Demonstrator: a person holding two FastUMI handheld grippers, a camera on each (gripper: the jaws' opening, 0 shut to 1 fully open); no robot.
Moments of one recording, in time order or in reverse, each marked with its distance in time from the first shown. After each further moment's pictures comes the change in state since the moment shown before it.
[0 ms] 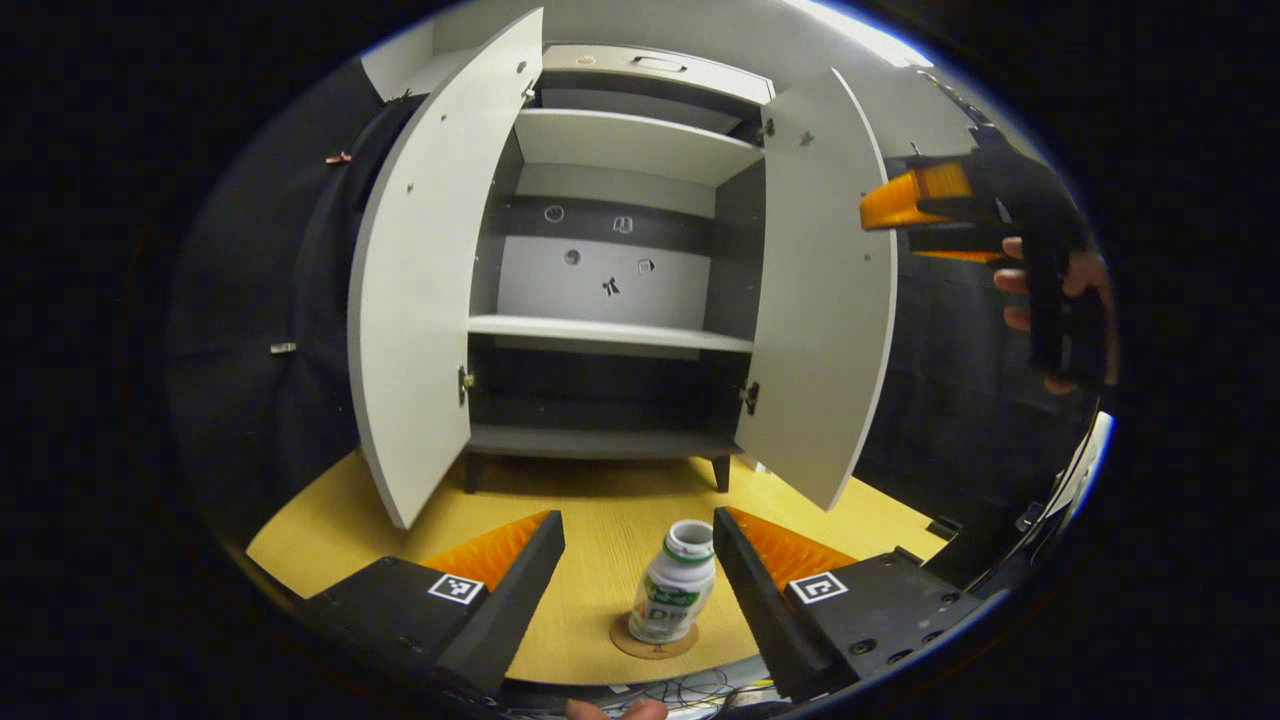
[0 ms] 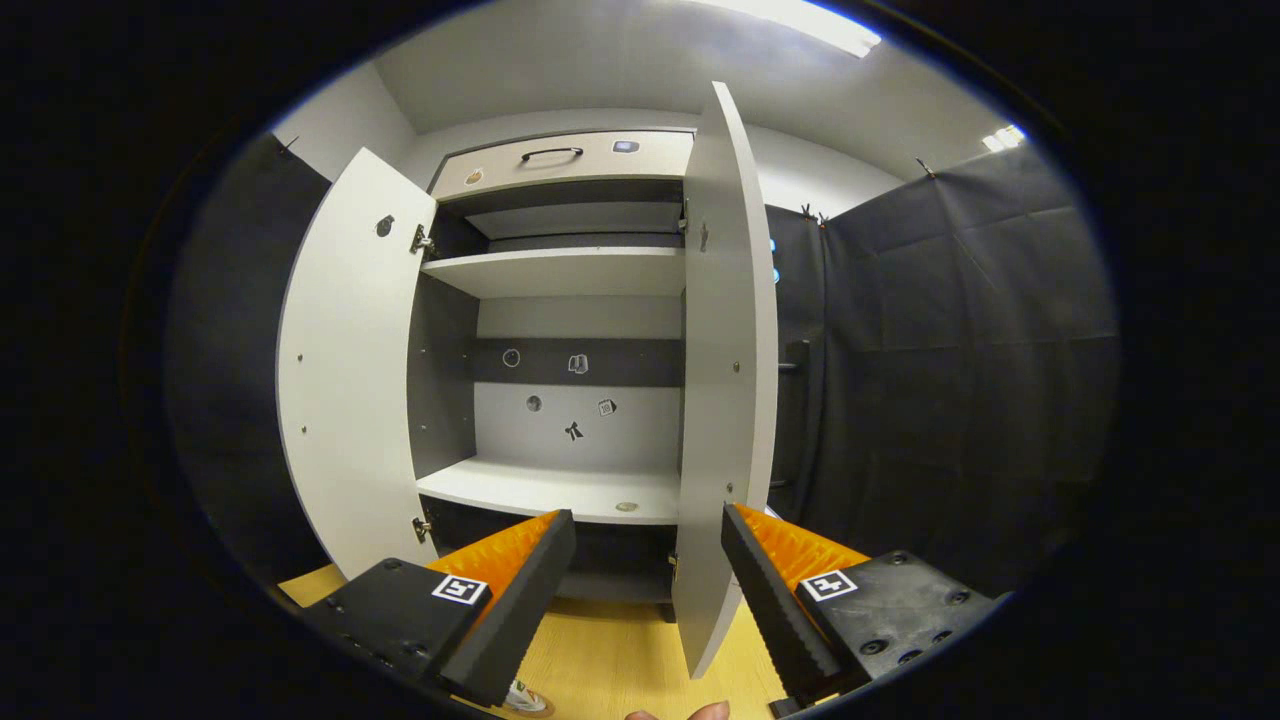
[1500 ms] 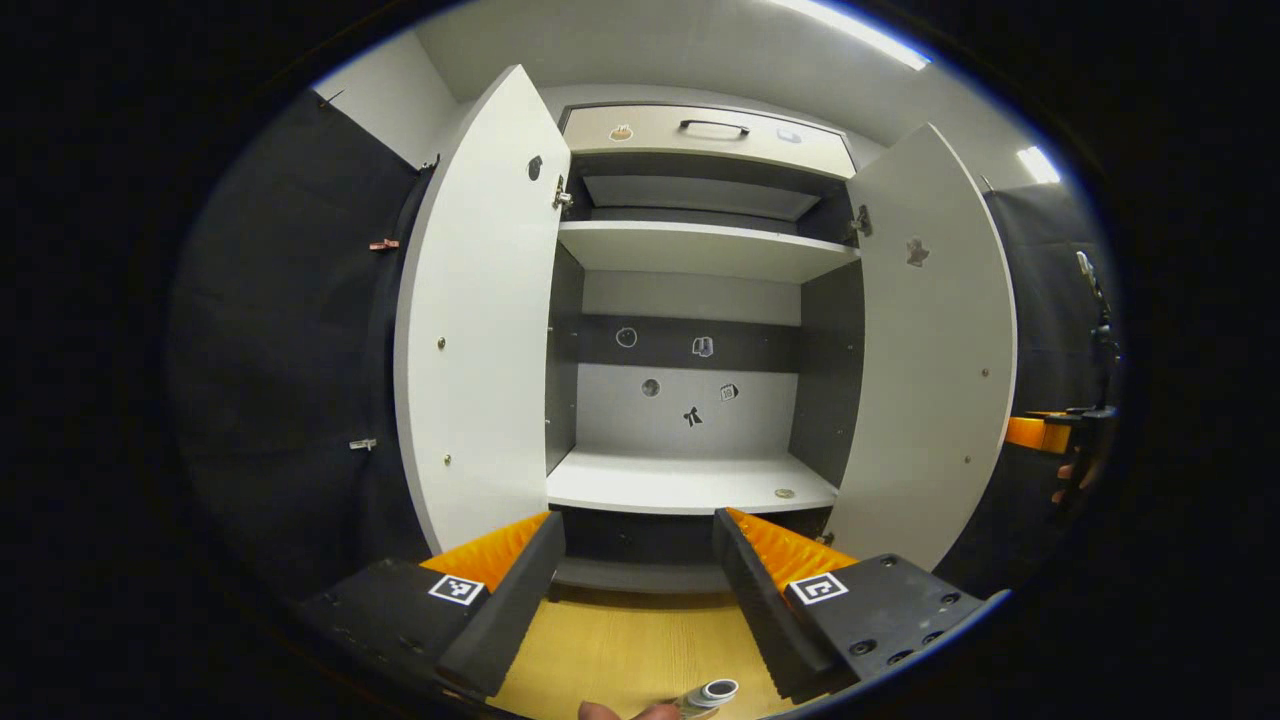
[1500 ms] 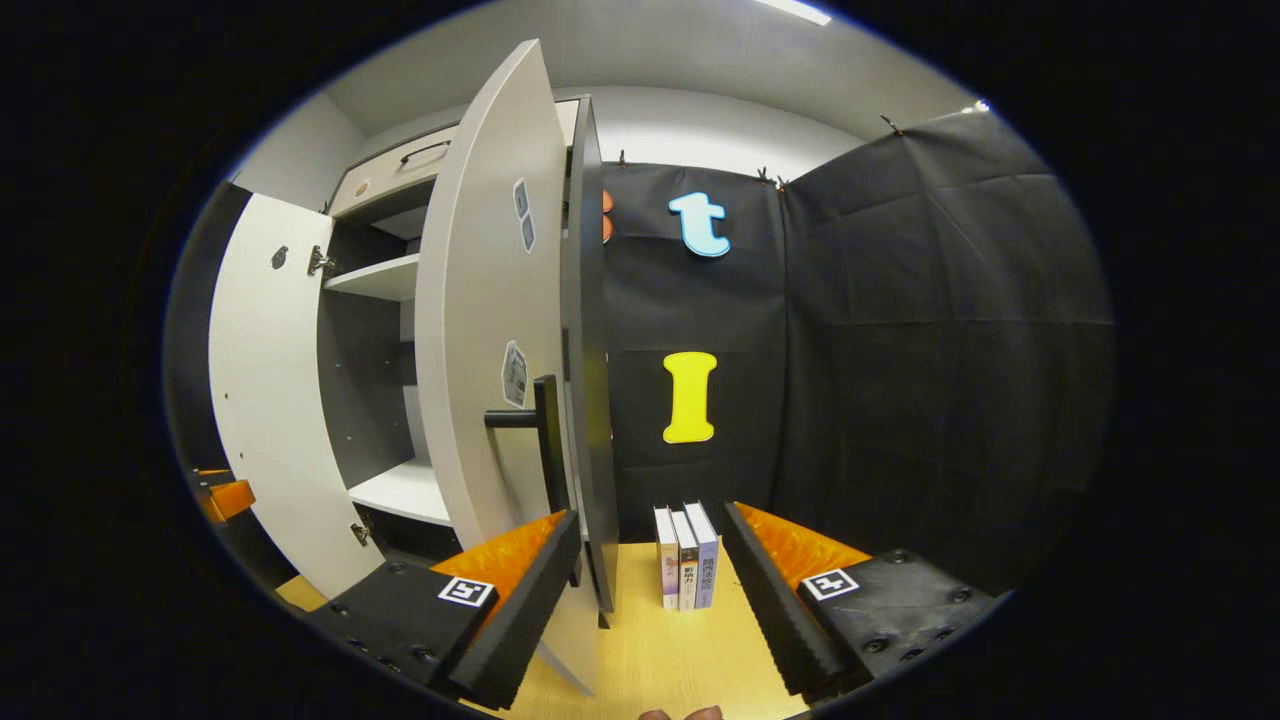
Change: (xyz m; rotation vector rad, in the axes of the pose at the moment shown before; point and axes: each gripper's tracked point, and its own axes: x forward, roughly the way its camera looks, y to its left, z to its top) left arm 0.031 0.039 0.197 0.025 -0.129 0.243; right arm 0.075 -0.151 0.020 0.042 0.089 -0.034
